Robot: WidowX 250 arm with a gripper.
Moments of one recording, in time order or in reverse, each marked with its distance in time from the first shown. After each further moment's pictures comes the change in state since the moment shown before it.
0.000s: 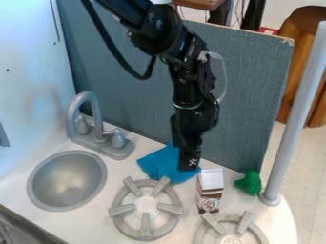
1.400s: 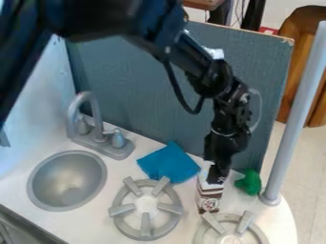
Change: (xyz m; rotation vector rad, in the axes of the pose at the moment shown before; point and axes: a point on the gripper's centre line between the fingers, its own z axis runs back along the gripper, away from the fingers) arm 0.063 0.022 -0.077 0.063 0.053 -0.129
